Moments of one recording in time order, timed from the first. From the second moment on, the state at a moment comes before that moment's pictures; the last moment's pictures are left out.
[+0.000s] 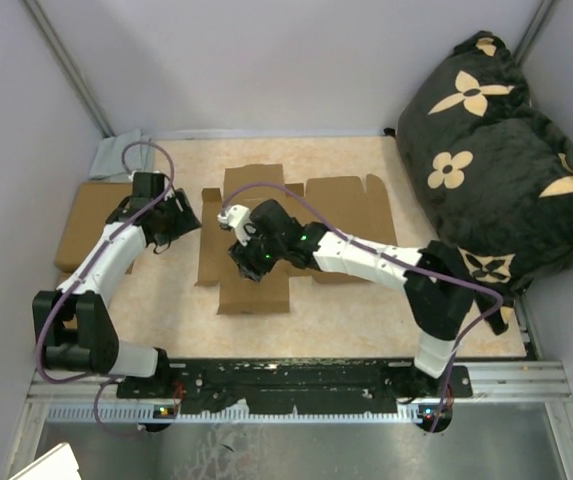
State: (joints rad) left arm -0.11 1.40 1.03 -0.49 -0.02 -0.49; right arm 0.96 1.73 1.32 -0.30 -0.21 -0.04
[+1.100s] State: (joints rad) left arm 0.13 1.40 0.86 -0.37 0.24 -0.56; right arm 1.12 2.20 1.72 -0.28 -0.26 -0.16
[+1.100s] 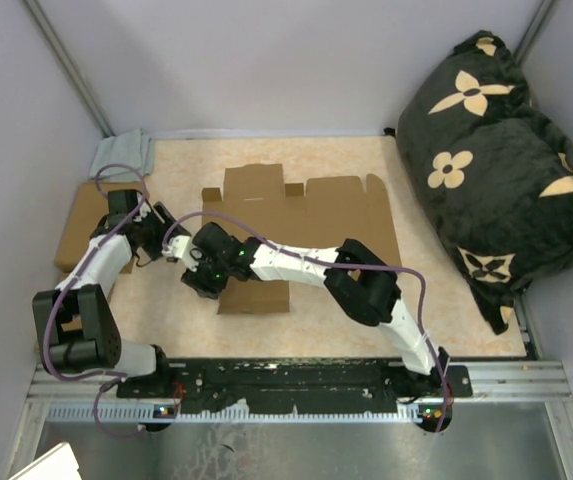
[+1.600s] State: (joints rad) left arm 0.13 1.39 0.86 -0.36 0.26 -0.55; right arm 1.10 2.23 1.70 -0.18 -0.18 -0.12
